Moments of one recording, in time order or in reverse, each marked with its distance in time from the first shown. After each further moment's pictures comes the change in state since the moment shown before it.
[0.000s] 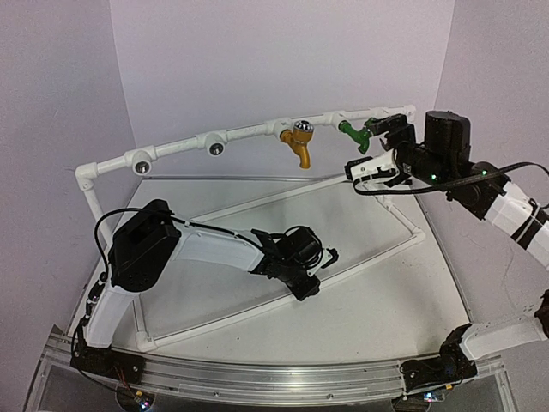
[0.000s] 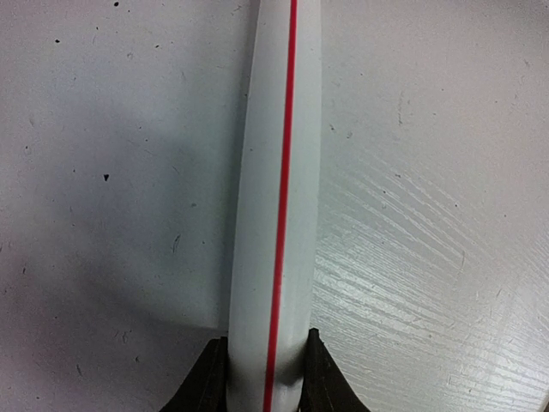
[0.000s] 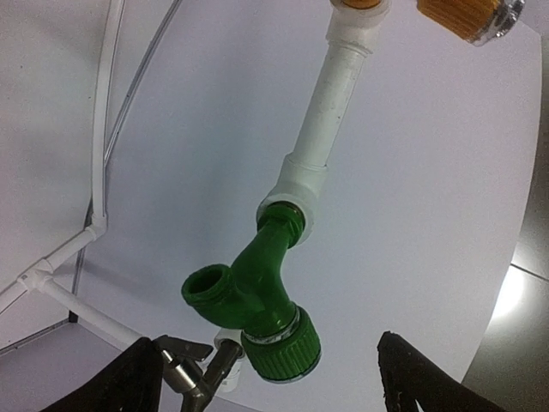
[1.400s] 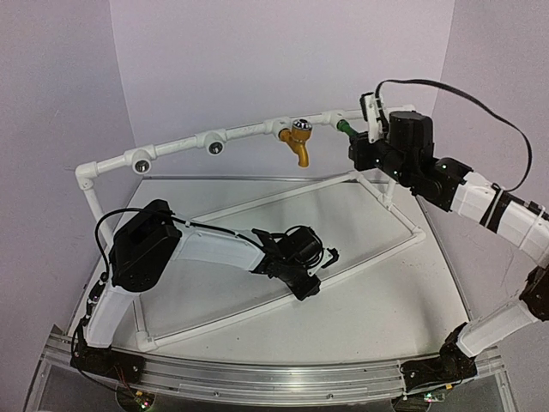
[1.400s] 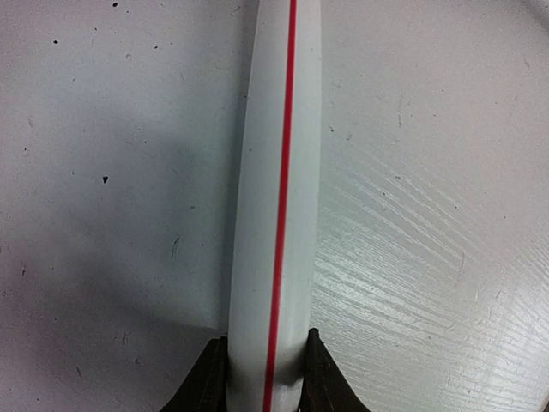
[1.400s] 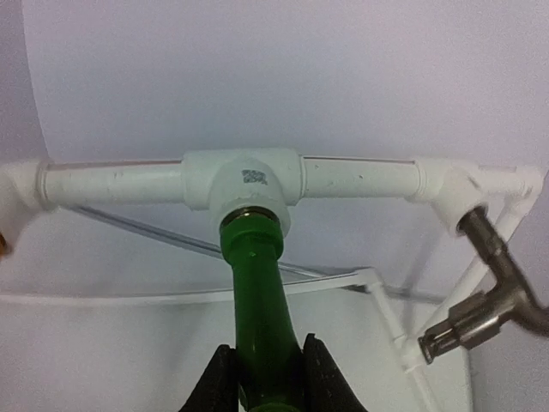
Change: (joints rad) left arm 0.000 0.006 0.012 -0.011 0.002 0.000; right arm 0.046 0.194 0.045 0.152 0.188 1.757
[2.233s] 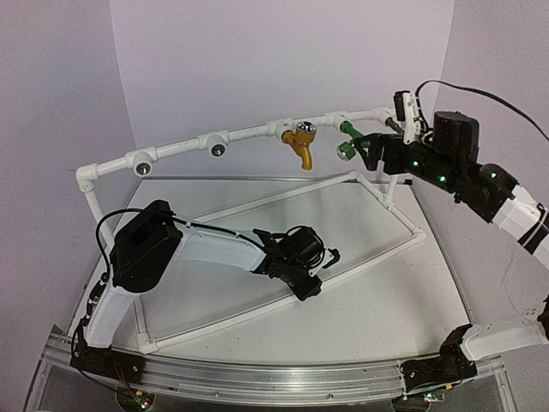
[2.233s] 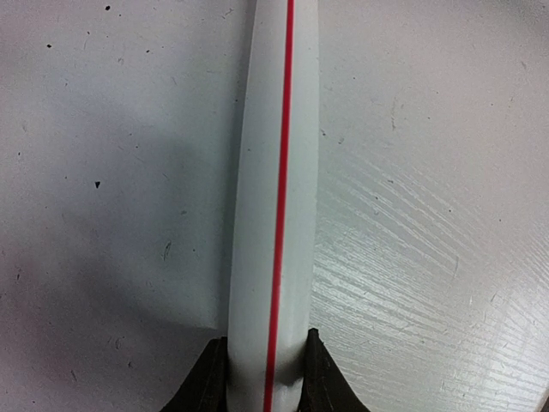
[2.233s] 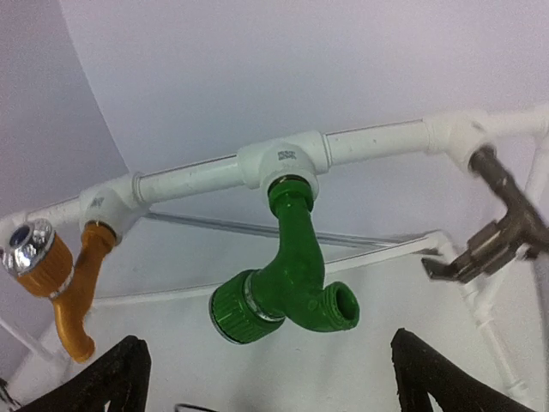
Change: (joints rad) left arm -0.003 0.005 0.012 -0.006 0.005 -0.003; right arm -0.039 -0.235 -0.063 -0.161 -0.241 0.237
